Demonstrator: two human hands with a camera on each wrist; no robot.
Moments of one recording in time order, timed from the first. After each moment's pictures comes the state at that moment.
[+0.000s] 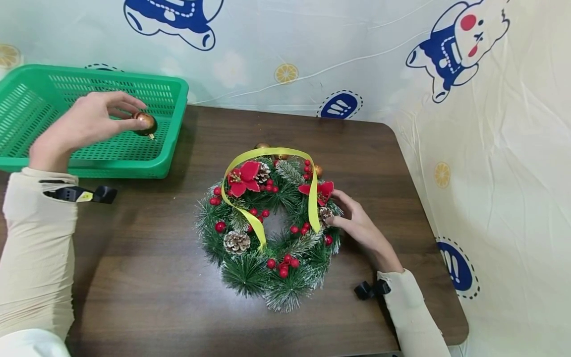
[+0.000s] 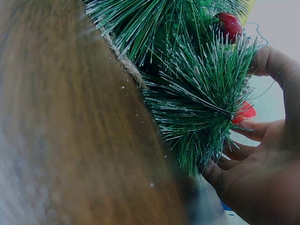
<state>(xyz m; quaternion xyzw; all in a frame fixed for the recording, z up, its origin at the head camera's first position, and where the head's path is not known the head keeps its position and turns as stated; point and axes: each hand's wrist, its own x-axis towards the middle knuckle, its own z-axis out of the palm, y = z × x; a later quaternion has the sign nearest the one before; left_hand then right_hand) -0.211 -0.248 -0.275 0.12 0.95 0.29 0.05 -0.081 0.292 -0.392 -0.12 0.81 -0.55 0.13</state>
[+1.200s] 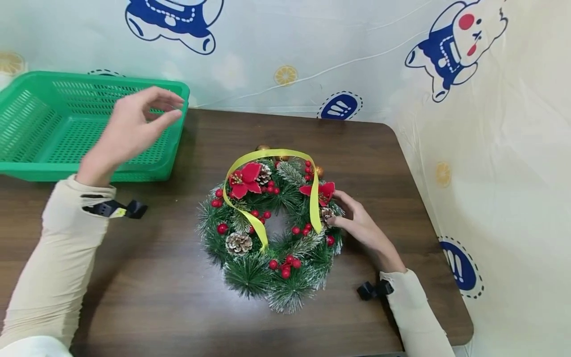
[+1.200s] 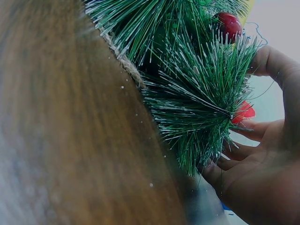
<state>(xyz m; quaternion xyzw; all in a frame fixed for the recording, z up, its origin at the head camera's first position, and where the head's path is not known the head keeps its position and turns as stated) -0.187 -0.170 -0.267 0.19 0.90 0.38 -0.10 -0.080 0.293 -0.393 -0.12 0.82 -0.55 0.13</state>
